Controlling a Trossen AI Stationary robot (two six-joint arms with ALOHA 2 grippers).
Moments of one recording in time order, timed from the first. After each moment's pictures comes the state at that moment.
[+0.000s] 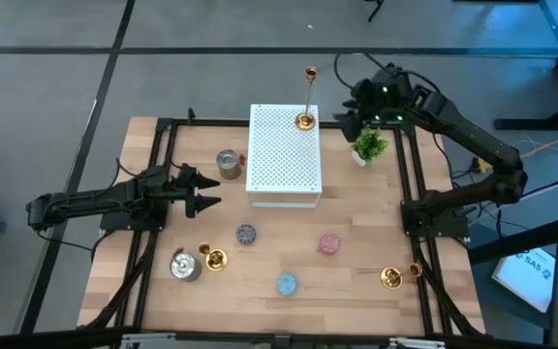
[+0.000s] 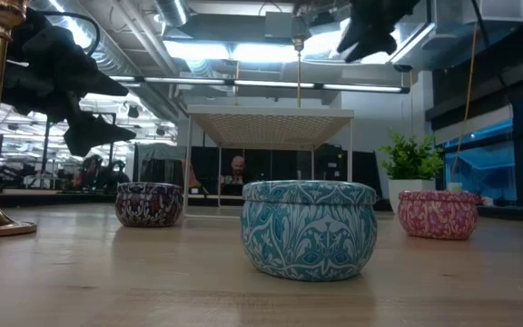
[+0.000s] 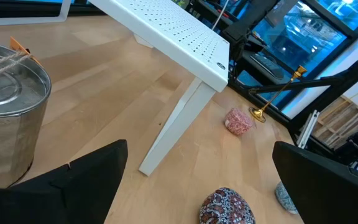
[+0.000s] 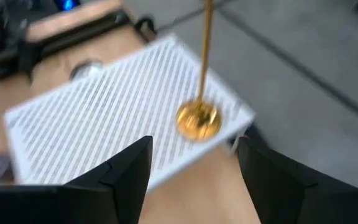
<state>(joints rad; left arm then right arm) 0.28 0.23 0.01 0.03 0.14 -0.55 -0.56 1.28 1.43 -0.83 -0.04 0.03</state>
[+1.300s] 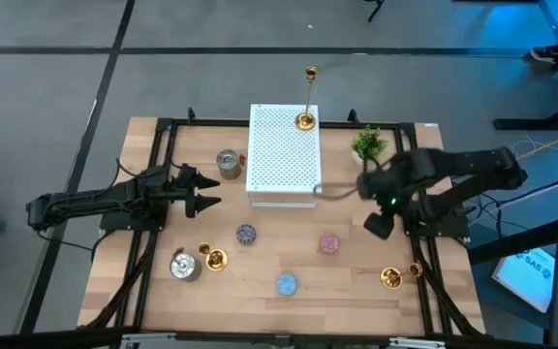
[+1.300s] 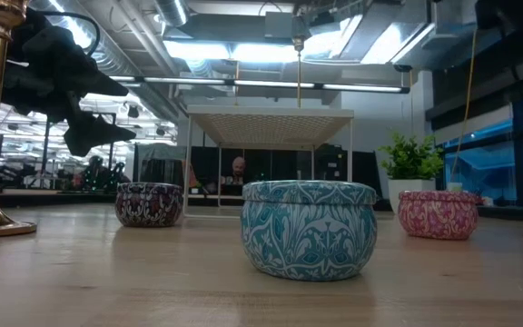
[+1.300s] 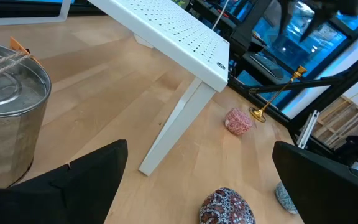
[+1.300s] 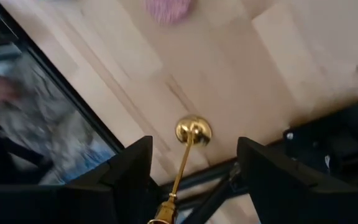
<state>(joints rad) 0.28 0.23 0.01 0.03 0.14 -0.55 0.23 1.34 1.43 -1.57 -0.27 0.83</state>
